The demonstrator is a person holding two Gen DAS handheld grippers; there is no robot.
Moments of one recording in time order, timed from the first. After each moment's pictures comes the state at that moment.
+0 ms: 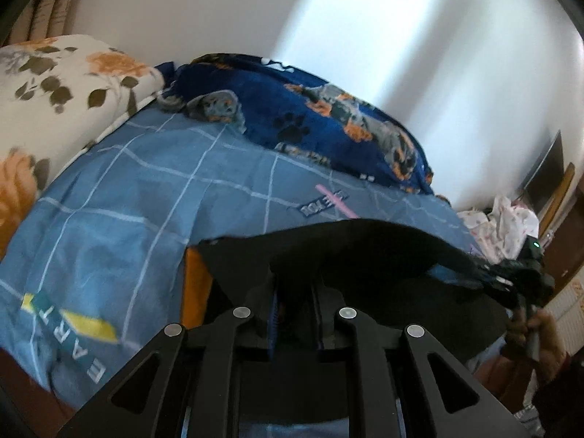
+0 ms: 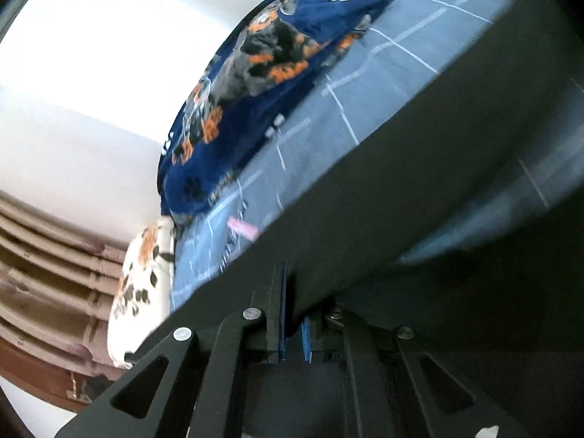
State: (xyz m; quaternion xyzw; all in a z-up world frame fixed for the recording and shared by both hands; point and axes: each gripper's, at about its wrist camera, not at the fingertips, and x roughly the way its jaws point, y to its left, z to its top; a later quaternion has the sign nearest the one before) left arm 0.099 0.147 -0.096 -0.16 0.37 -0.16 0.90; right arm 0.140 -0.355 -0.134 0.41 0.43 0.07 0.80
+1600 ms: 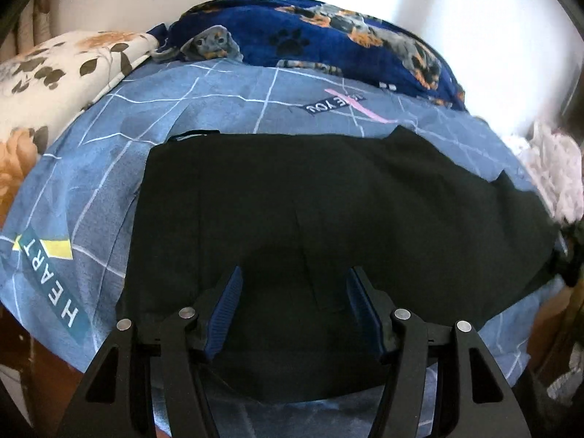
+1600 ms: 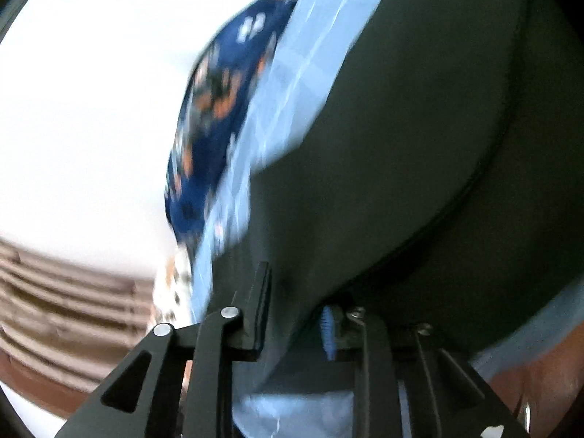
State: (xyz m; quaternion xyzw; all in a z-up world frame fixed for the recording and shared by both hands) left arm 0.074 0.070 -0.164 -0.04 0.46 -0.10 0.88; right arm 0.019 -0.461 -0.199 0.55 0.34 0.05 0.76
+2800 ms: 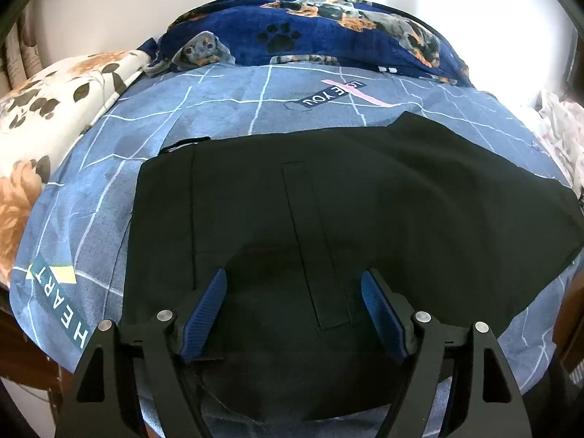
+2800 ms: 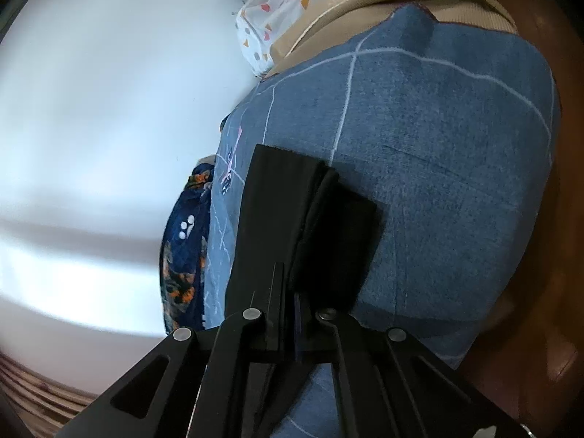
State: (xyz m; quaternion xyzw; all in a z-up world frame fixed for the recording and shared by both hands) left arm 0.083 0.053 -0.169 0.02 0.46 -0.09 0.88; right arm -0.093 -0.696 -0.238 0.64 0.21 -0.11 0.73
